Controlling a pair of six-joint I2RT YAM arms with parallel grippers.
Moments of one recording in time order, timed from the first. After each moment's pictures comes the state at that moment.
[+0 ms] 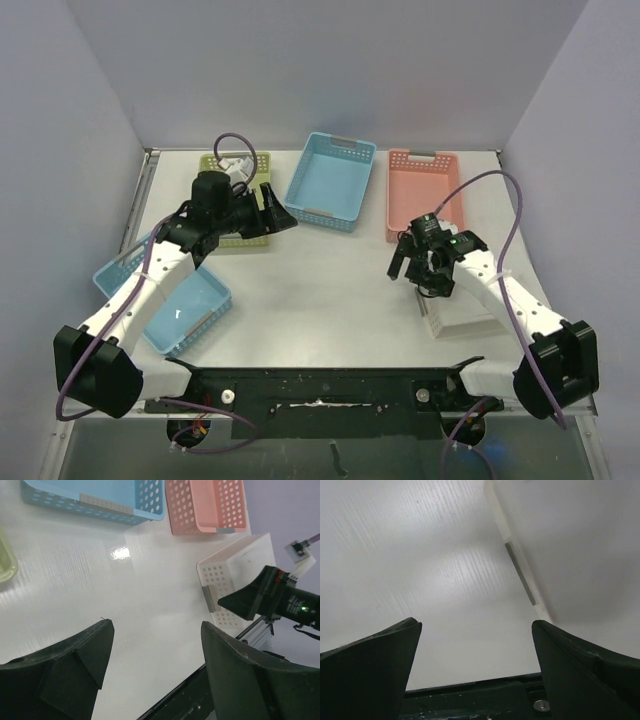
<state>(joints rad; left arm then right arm) -0.39 1.29 1.13 -0.38 0.37 -0.62 0.40 1.29 0.94 -0.88 0.15 0.74</state>
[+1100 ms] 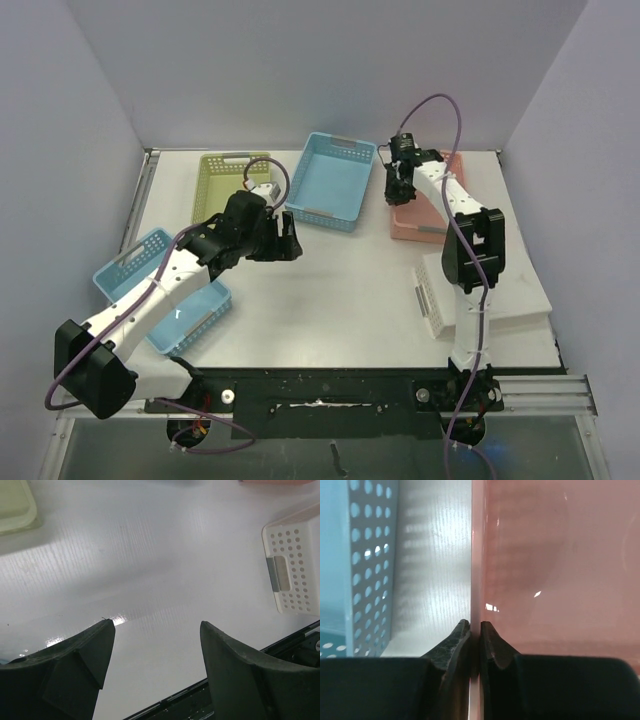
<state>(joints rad) -0.61 1.29 1.12 -0.58 0.03 -0.54 0.25 2.20 1.91 -0.81 0.13 0.28</state>
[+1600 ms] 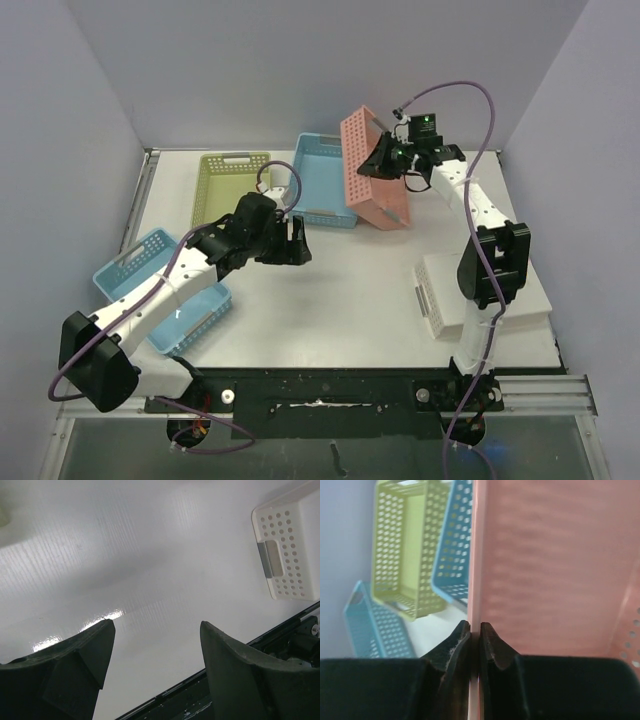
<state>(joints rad) -0.65 1.32 1.14 -0.57 0.07 -0.54 0.21 1.99 1.85 -0.57 -0.43 0.47</state>
